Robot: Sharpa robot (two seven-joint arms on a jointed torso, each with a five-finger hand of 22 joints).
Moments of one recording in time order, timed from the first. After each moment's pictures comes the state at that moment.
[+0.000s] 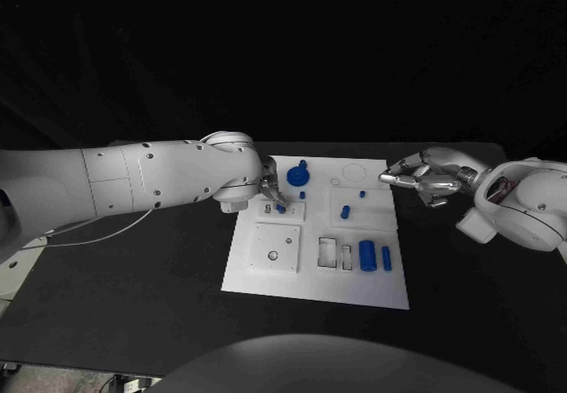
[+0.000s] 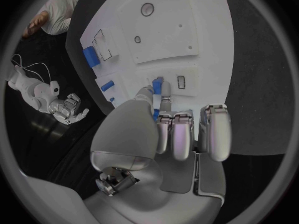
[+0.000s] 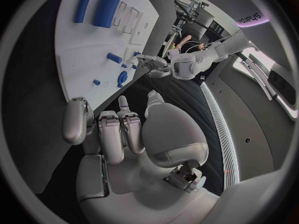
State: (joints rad) left arm 1.36 -0.67 -0.22 1.43 -1.01 0.04 -0.70; left_hand 1.36 0.02 0.03 0.24 0.40 1.10 0.03 0.26 0.49 1.47 -0.05 1.57 1.31 1.47 -0.10 1.57 1.31 0.05 1.46 0.02 1.48 1.31; right arm 1.37 -0.95 -0.22 1.58 -0.80 -0.09 0.00; right_hand 1.18 0.14 -0.18 0.28 0.33 0.71 0.14 0.22 0.34 1.47 0.06 1.57 1.31 1.47 0.02 1.57 1.31 0.07 1.29 0.14 1.32 1.31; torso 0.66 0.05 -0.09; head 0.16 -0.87
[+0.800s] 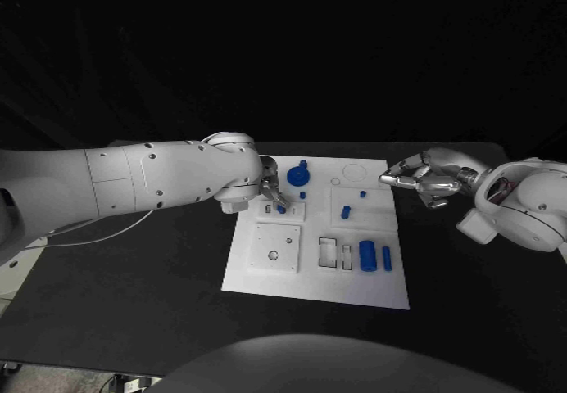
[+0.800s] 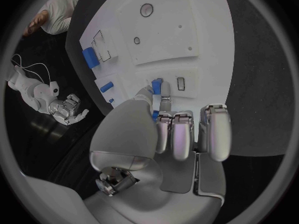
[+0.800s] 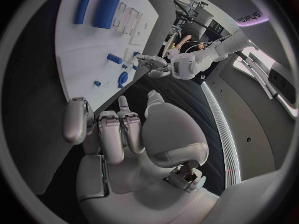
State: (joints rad) left arm 1.36 -0.66 -0.22 1.43 -1.00 0.05 -0.70; left_hand 1.34 0.01 0.06 0.25 0.31 1.10 0.03 0.26 0.50 1.47 -0.05 1.57 1.31 1.47 -0.10 1.57 1.31 0.05 1.46 0.02 1.48 1.31; right arm 1.37 -0.95 -0.22 1.58 -0.79 -0.09 -0.01; right_hand 1.19 0.14 -0.18 0.28 0.33 0.71 0.14 0.22 0.34 1.47 0.06 1.57 1.31 1.47 0.02 1.57 1.31 0.07 1.29 0.14 1.32 1.31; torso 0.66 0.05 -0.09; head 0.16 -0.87
